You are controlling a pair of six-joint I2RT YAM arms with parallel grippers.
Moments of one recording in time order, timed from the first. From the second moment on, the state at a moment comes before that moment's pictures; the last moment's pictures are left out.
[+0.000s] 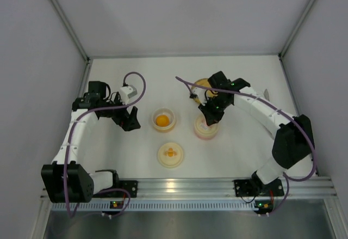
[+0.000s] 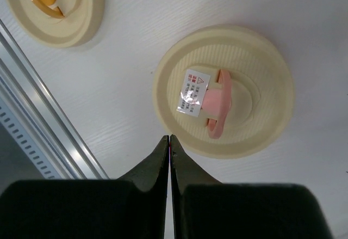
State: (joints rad) left arm 0.01 1.22 1.07 -0.97 0.70 0.61; right arm 0.53 1.58 1.32 -1.01 -0.40 -0.45
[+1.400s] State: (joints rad) left arm -0.57 1.20 1.06 -0.91 0.39 0.59; right arm 0.28 1.64 1.56 -1.11 -0.74 -0.48
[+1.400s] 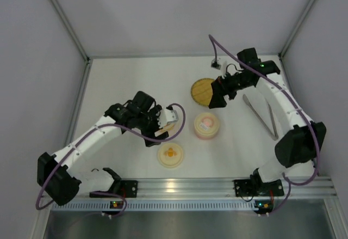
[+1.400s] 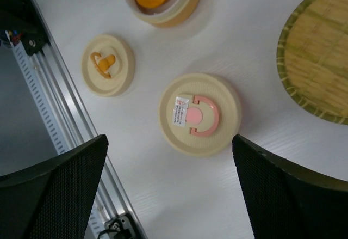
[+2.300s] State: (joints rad) left arm -0.99 1.54 0.99 -0.71 0.07 0.37; right arm 0.01 1.36 1.40 -1.09 -0.79 -0.38
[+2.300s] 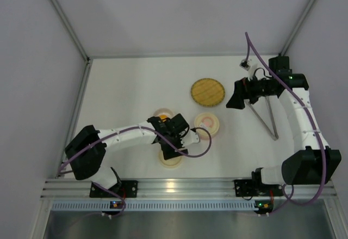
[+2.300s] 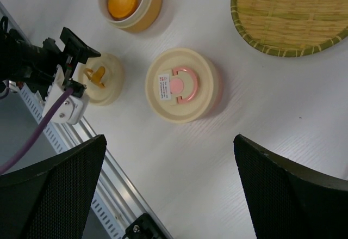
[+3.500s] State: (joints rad) left arm -0.62 1.70 1.68 -1.13 0.11 0.02; right arm -0.01 1.36 1.35 -1.09 -0.82 -0.39
